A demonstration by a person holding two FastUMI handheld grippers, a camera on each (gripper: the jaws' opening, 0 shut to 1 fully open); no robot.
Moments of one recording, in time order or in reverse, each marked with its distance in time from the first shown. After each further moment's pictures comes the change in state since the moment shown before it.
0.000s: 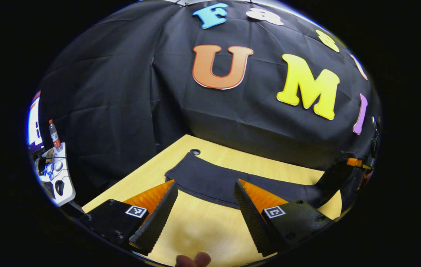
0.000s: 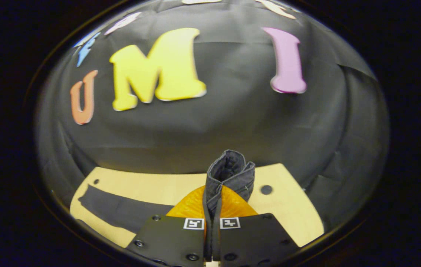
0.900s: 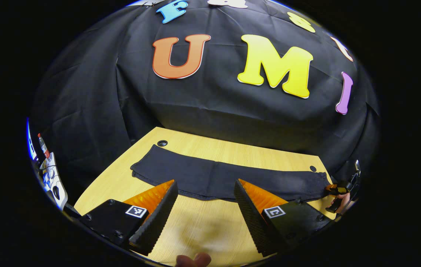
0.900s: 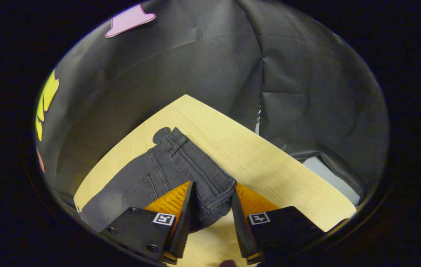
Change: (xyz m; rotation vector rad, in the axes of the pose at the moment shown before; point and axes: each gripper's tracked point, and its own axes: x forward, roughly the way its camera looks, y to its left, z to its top) left arm -0.004 -0.135 -0.029 0.117 0.116 -0.110; right arm 0.059 -0.279 -0.200 0.540 0.278 -0.422
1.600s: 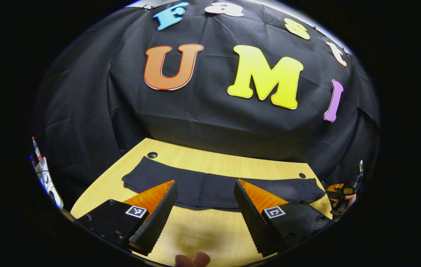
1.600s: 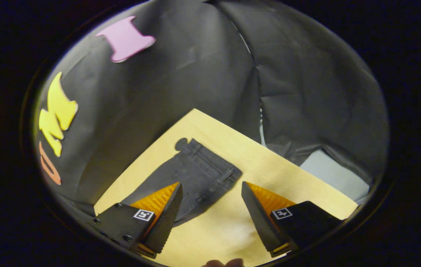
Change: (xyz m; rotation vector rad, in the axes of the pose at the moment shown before) left arm -0.004 -0.011 0.019 0.014 -0.066 -0.093; right arm -0.066 -0.008 0.007 0.153 -0.003 0.081
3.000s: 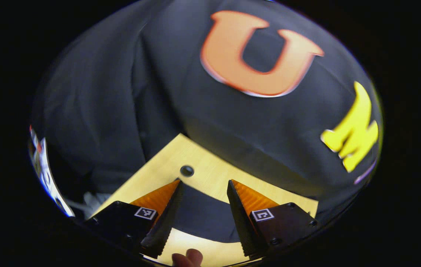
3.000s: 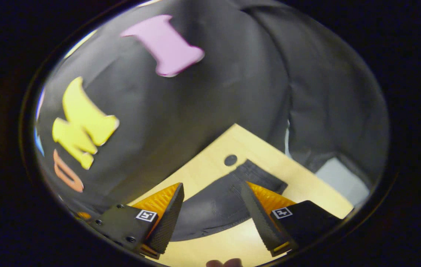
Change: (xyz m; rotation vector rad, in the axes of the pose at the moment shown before) left arm 0.149 0.145 0.160 -0.194 0.131 0.085; right arm -0.167 0.175 0.042 -0.236 -0.119 0.230
